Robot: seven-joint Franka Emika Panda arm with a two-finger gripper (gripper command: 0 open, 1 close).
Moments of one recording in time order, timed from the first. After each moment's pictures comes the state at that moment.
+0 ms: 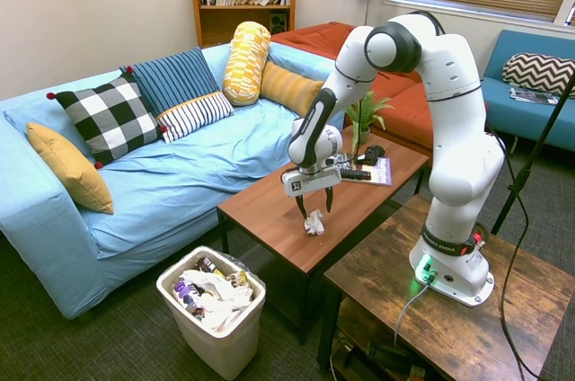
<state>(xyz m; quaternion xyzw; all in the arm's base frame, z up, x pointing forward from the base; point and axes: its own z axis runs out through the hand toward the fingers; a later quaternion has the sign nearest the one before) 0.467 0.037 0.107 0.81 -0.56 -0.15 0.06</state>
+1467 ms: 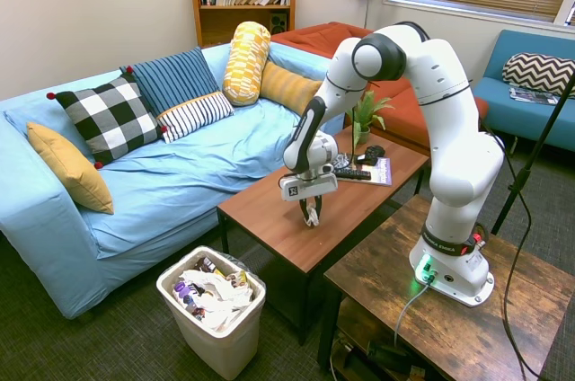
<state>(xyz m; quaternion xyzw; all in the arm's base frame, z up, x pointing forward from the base) 0.487 0.032 0.085 0.81 -0.57 -0.15 0.03</state>
